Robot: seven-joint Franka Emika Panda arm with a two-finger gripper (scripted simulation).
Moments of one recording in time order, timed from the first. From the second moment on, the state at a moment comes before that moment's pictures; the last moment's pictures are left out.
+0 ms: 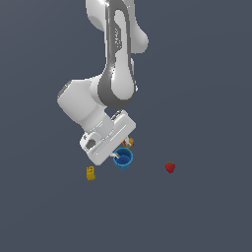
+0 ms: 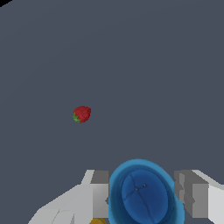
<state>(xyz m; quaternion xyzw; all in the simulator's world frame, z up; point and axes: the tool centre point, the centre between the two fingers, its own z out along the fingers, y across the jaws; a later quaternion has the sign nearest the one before) 0.070 -0.013 0.164 -0.89 -0.32 -0.21 0.23</state>
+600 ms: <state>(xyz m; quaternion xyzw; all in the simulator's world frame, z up) 0.076 -0.029 0.132 -0.87 -0.35 -0.27 0.23</state>
